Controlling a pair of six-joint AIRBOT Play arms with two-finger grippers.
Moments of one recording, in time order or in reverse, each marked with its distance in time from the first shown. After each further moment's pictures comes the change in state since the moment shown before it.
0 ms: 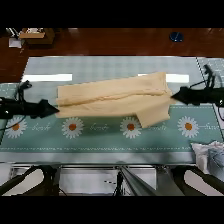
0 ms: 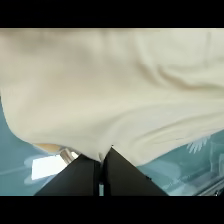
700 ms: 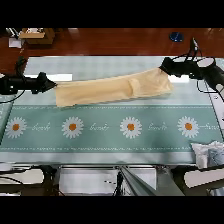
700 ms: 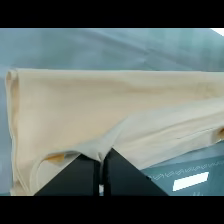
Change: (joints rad) left arm -0.049 -0.371 0.373 -0.112 0.190 -0.027; right arm 0.217 -0.520 0.457 0.087 -0.415 0.060
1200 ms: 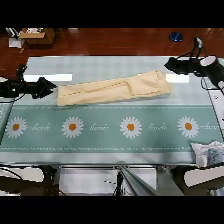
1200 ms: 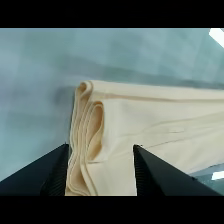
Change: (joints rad) left arm 0.087 -0.114 0.032 0.002 -0.025 -0.001; right arm -0.088 -0.004 0.060 -0.243 0.013 0.018
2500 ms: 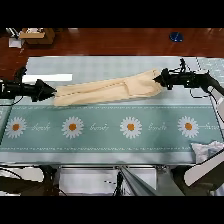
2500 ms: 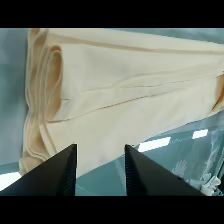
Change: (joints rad) left arm 0.012 0.006 0.000 -0.009 -0.182 0.005; right arm -0.029 -0.234 0.000 0.527 0.355 -0.149
